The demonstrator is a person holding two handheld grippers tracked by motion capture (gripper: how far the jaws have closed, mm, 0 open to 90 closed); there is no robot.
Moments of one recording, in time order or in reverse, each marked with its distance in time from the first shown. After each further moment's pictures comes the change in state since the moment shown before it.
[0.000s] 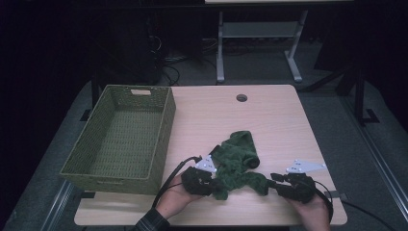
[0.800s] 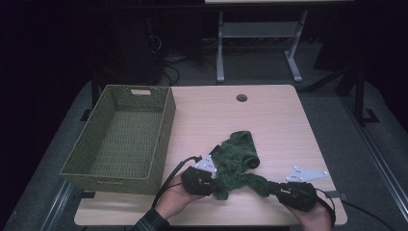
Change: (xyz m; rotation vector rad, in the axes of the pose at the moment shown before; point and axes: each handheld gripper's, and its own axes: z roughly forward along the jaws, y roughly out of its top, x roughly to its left) left arm -0.005 0.004 -0.009 -0.008 -0.003 0.011; right arm 0.023 -0.001 -0.017 -0.016 0.064 -0.058
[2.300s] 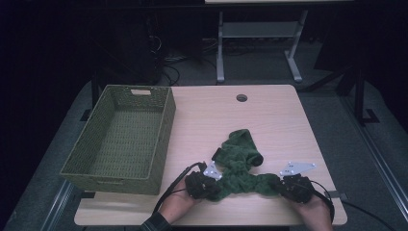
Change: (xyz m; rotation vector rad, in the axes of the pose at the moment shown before) left arm 0.001 -0.013 0.027 0.164 0.121 0.021; right arm -0.024 -0.002 0.027 0.178 -0.085 -0.046
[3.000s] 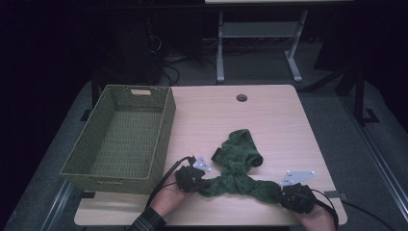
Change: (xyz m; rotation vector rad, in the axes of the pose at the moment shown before) left arm 0.024 -0.011 -0.018 -0.009 -0.005 -0.063; right arm 0.022 -0.007 -0.013 0.040 0.056 -0.029
